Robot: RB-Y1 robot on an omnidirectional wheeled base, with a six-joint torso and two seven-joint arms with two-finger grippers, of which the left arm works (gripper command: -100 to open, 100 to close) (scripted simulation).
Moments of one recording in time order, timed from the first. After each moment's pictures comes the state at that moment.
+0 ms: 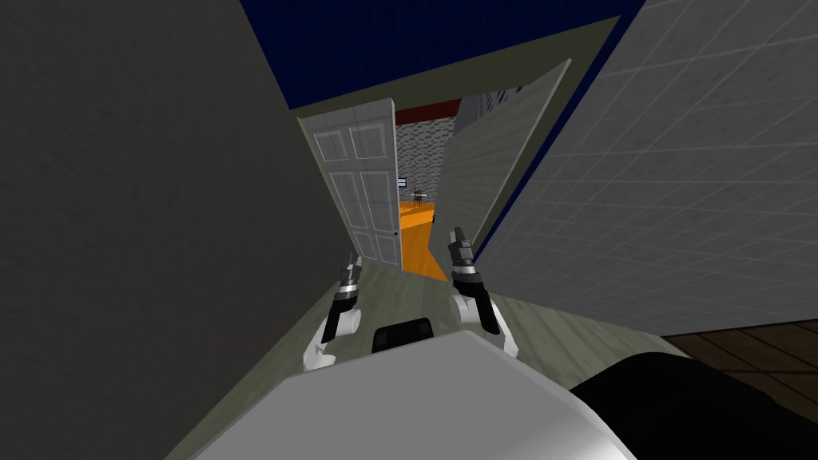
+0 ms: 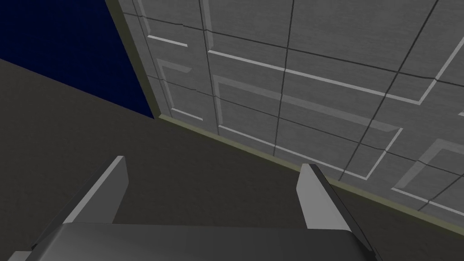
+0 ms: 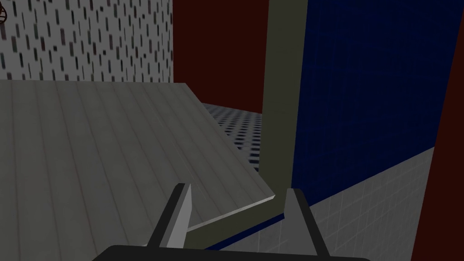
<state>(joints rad) 0.20 0.08 -0.10 -1.60 0.09 -0.66 0.04</state>
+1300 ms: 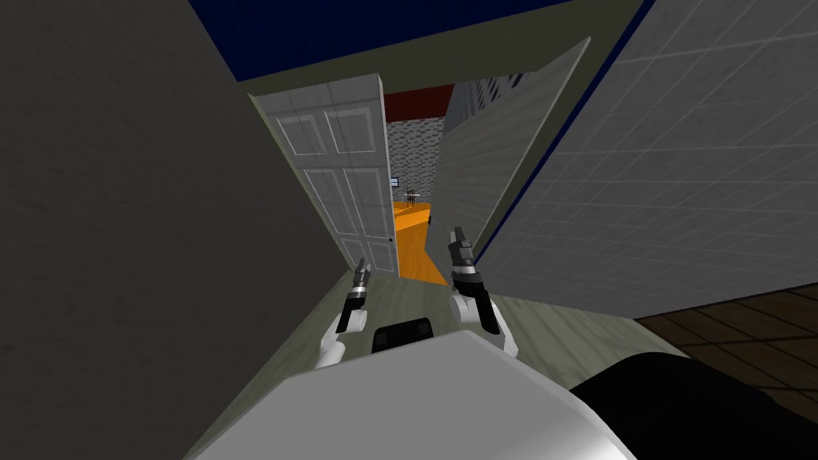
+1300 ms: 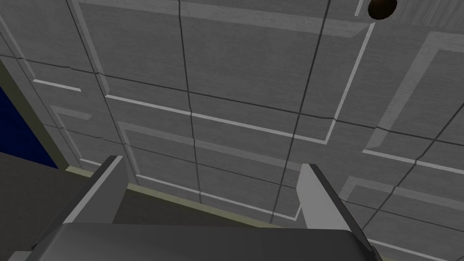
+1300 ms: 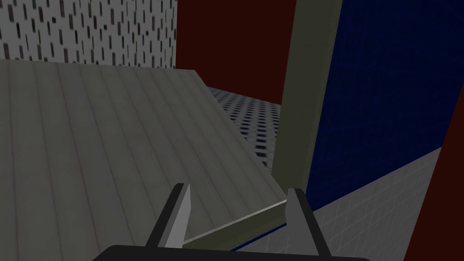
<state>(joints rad) 0.05 0.09 -0.12 -1.22 0.08 -0.72 0.03</state>
